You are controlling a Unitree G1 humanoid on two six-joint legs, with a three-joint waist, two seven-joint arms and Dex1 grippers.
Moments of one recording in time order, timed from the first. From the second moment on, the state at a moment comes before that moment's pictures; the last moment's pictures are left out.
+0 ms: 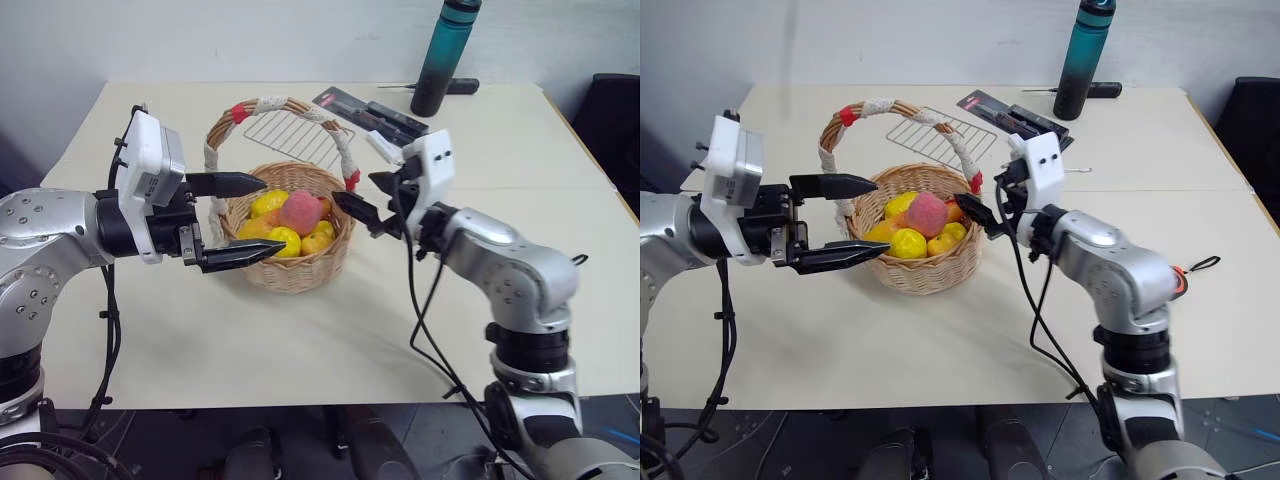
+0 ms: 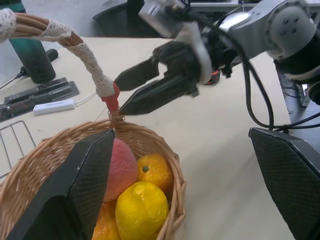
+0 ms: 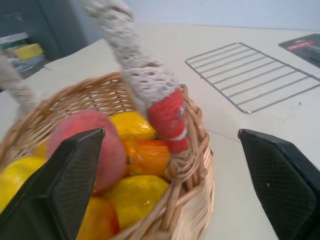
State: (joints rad) left arm -0.58 0.94 0.22 -0.44 -0.87 0.81 -0.84; right arm -0.72 -0.28 0.00 -0.24 0.55 0.90 0.24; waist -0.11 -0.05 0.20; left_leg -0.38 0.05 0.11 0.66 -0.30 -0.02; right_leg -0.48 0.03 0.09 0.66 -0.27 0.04
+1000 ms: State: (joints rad) left arm -0.63 0.82 0.18 -0.37 -0.79 0.73 -0.82; right arm -0.54 -0.82 -0.40 0.02 0.45 0.57 0.61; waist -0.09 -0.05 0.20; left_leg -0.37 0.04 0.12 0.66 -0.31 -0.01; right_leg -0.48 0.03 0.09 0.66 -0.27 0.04
